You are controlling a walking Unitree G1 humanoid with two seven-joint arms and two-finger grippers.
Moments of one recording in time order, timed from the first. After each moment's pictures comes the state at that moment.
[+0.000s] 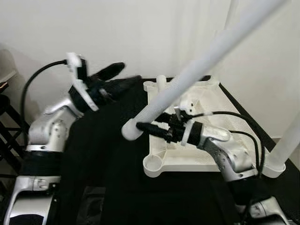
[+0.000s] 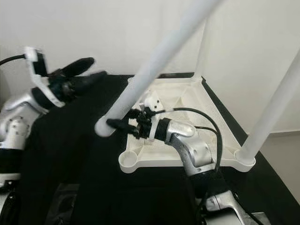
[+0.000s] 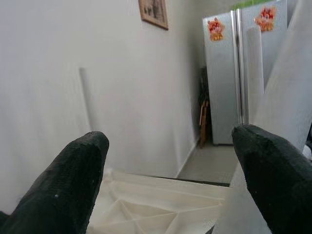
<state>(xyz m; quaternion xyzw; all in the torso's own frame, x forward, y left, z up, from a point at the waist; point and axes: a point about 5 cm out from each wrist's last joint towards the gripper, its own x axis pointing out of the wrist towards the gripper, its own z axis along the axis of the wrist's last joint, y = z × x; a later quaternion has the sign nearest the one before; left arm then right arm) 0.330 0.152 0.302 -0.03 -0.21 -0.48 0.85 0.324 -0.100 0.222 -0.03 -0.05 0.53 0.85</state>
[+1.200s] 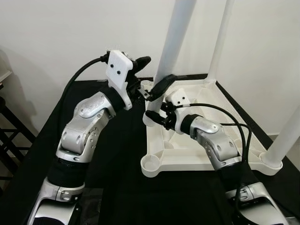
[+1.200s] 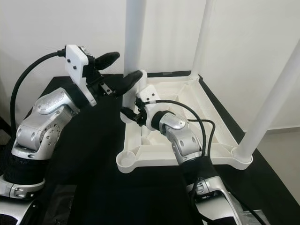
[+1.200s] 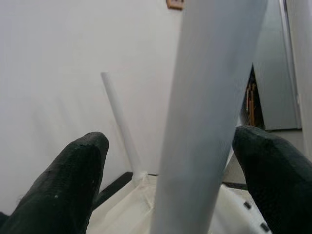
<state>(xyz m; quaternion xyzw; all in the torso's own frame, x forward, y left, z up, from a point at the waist) 0.316 0.086 0.315 0.04 -0.24 -0.39 0.89 0.361 -0.102 0.213 -0.12 -0.01 0.36 0.92</state>
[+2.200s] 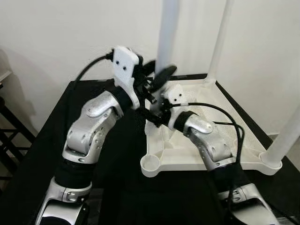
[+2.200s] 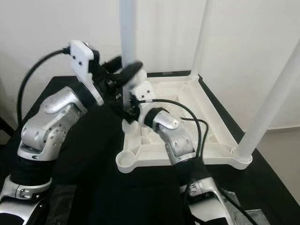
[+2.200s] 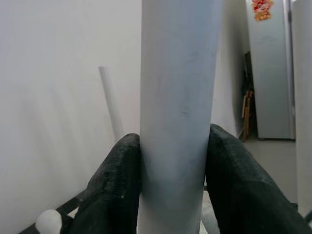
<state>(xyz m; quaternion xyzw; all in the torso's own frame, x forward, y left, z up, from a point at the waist) 0.313 0.075 0.315 0.00 -0.21 -0.39 0.89 0.352 -0.074 0.231 -0.09 -0.12 0.40 0.90</state>
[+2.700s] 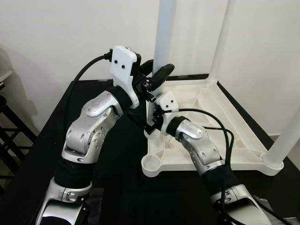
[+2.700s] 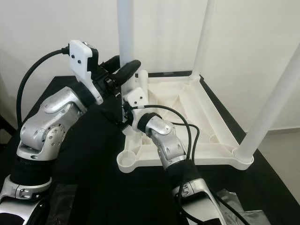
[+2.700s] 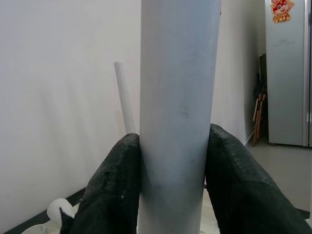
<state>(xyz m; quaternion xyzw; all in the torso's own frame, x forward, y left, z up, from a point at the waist) 0.314 0.078 0.316 -0.01 -0.21 -0.39 0.90 0.360 -0.070 0.203 -0.08 -0.08 0.38 0.92</state>
